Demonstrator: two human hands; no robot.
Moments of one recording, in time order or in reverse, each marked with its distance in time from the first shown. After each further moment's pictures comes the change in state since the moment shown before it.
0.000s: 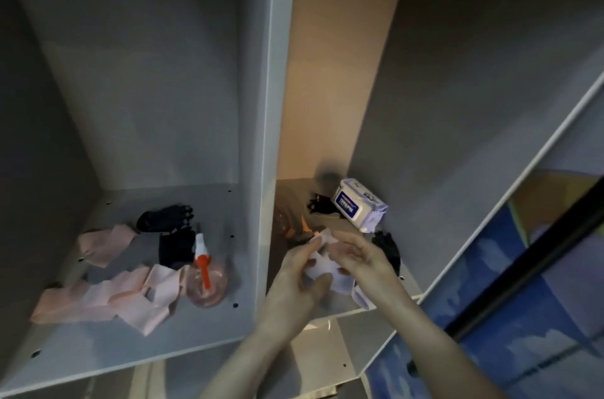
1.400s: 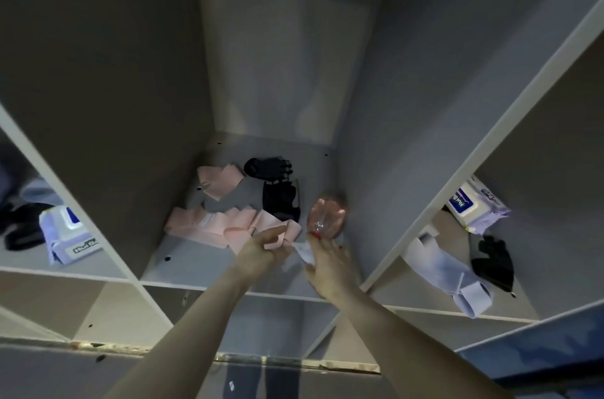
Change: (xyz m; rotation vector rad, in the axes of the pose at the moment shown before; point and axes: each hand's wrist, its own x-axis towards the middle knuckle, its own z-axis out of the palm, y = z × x) left_hand -0.025 -0.133 -0.184 -0.115 0.214 -0.537; right_hand 0.050 0.118 0.233 -1.145 -0.321 -0.300
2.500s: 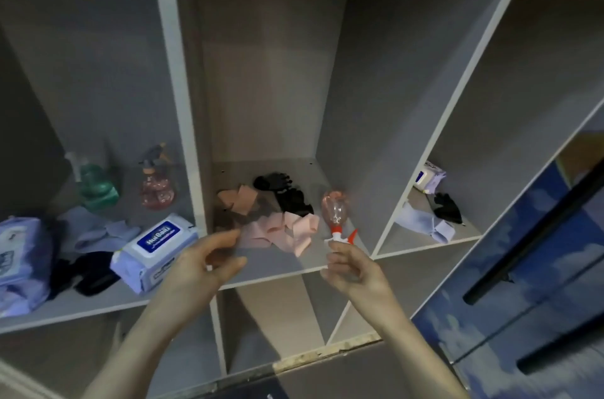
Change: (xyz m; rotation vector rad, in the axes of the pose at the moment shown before) left_hand -0.170 0.008 -0.245 0.258 -0.046 0.412; right_hand -0.181 -0.216 -0.074 1.042 0.336 0.319
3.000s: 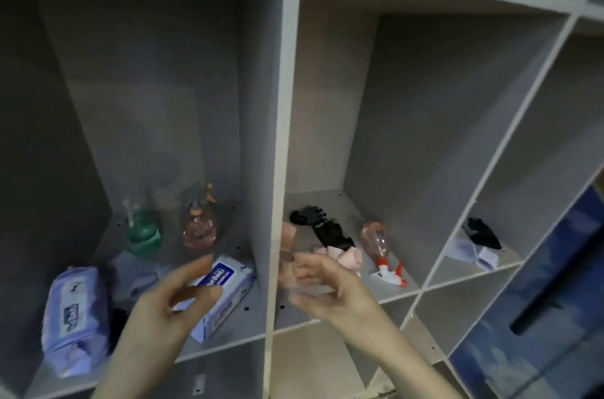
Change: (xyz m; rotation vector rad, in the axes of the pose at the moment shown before) left_hand 0.003 -0.042 -0.147 -0.073 0.110 0.054; right_hand 0.002 -0.100 0.144 -0.012 -0.204 -0.181
